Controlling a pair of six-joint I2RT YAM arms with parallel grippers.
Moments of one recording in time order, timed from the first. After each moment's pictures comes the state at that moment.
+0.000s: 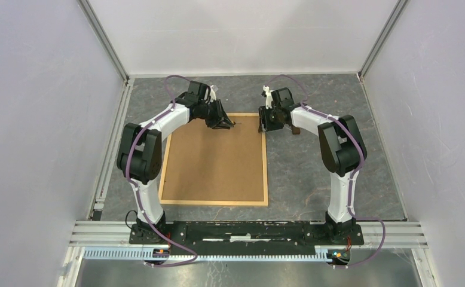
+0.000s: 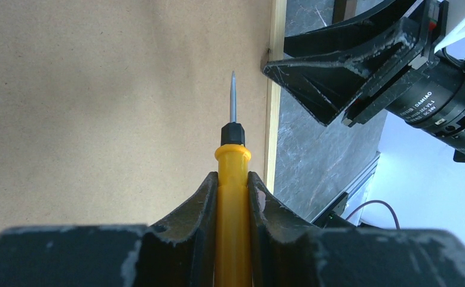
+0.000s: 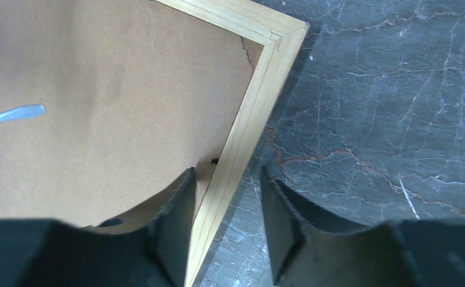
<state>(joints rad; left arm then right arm) -0.34 1.93 1.42 -0.40 0.55 -0.60 0.37 2.06 1.40 -0.29 -0.20 0.15</state>
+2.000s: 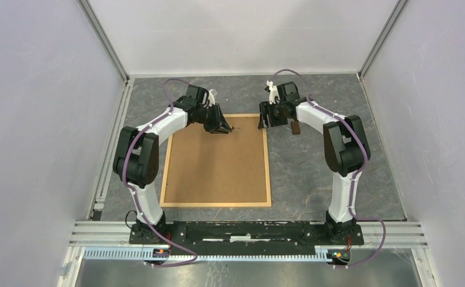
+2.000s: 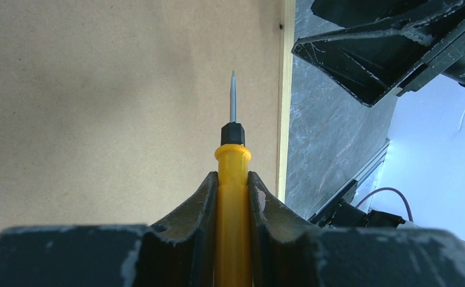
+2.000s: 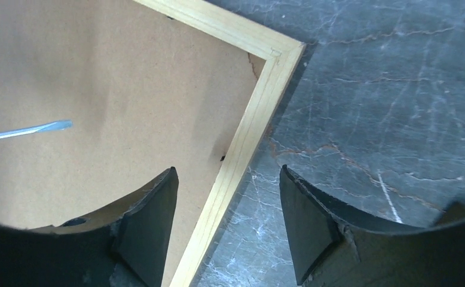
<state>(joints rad) -0.34 1.87 1.33 -0.40 0.56 -0.57 0.32 2.03 1.44 -0.35 -0.33 0.12</state>
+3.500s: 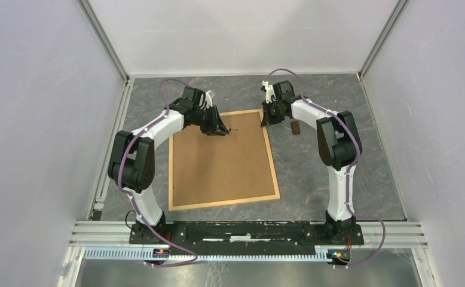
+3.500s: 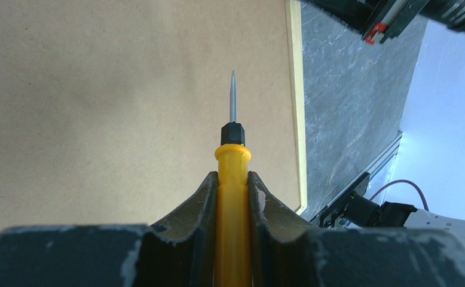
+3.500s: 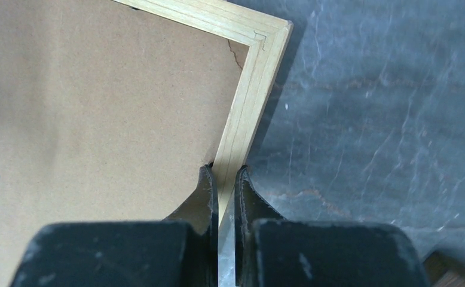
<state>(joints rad) -0.33 1.81 1.29 -0.40 0.55 -0.51 0.33 2.13 1.53 -0.37 -0.25 0.09</state>
